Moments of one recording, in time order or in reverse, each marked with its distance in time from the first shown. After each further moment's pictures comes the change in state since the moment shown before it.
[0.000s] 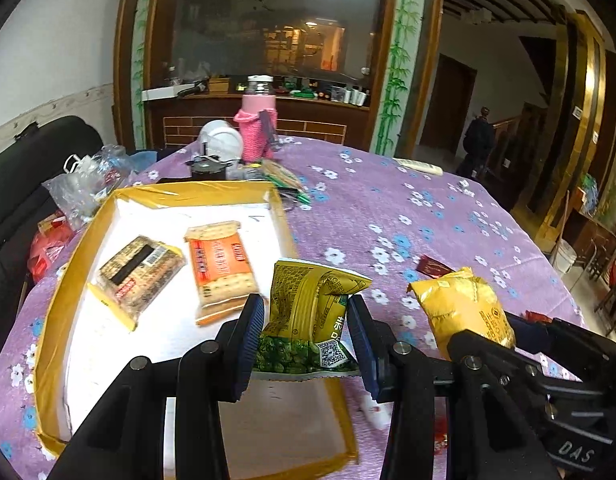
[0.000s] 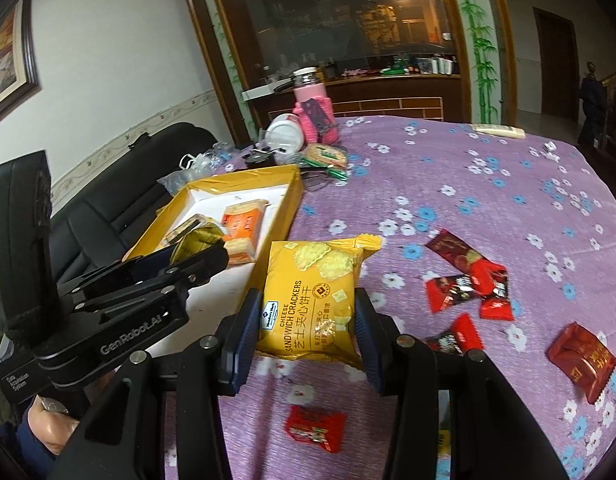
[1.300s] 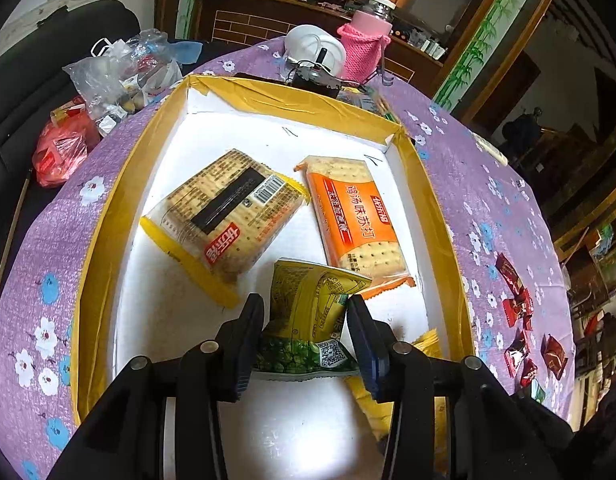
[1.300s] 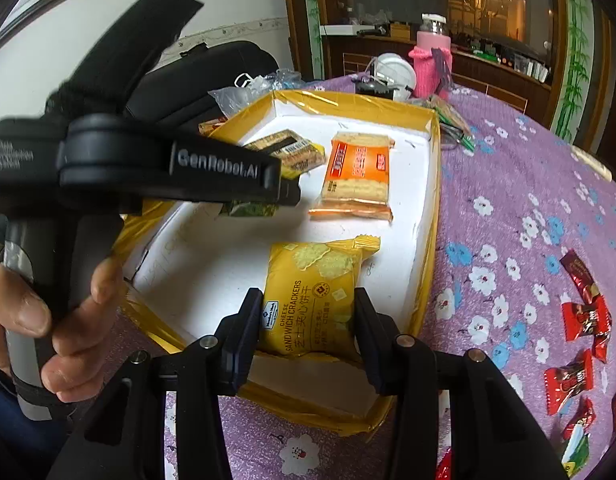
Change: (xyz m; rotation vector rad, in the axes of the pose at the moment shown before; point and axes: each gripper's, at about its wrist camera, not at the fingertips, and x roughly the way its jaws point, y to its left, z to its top) left arm 0.055 0.118 0.011 -0.247 0.332 0.008; right arm 0.091 0.109 -0.020 -0.243 0.215 0.069
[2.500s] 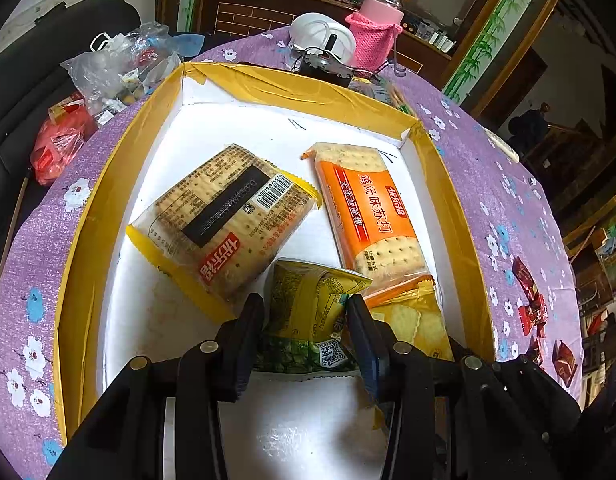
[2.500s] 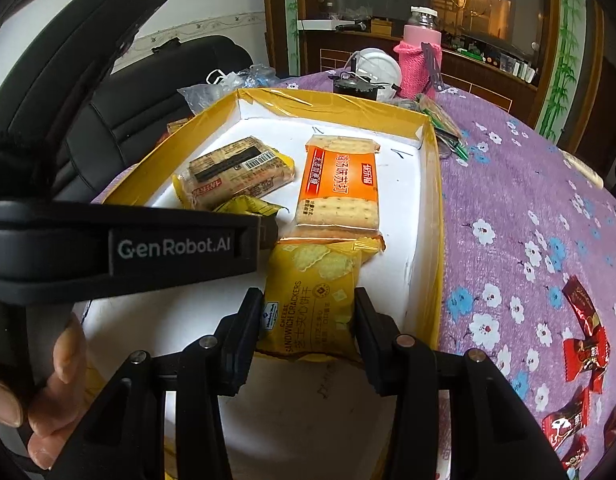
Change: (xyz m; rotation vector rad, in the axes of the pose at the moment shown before) left arm 0.022 0.006 0.008 -0.011 0.022 0.016; right arm 0.040 -0.007 0.032 0.008 0.004 -0.105
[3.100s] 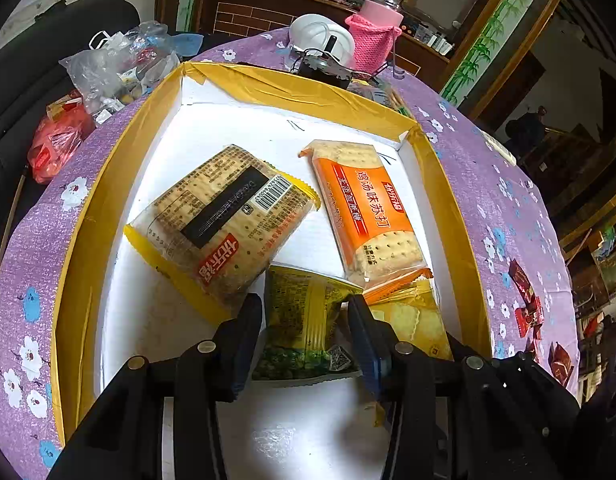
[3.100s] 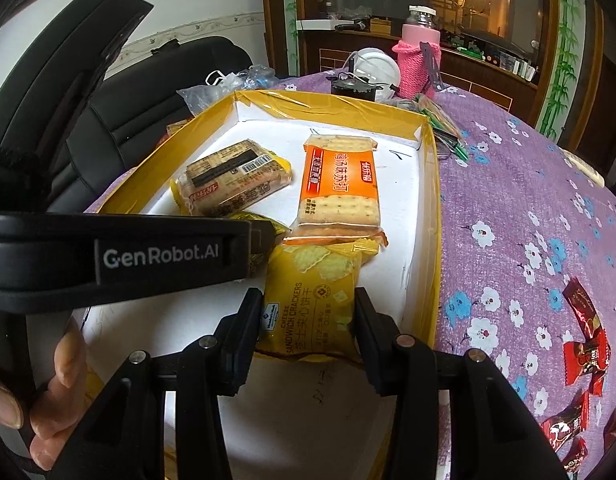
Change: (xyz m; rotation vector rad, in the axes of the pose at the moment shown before) left arm 0.000 -0.001 0.000 -0.004 -0.004 -0.015; right arm -0.001 -0.001 0.001 0.002 0.004 0.006
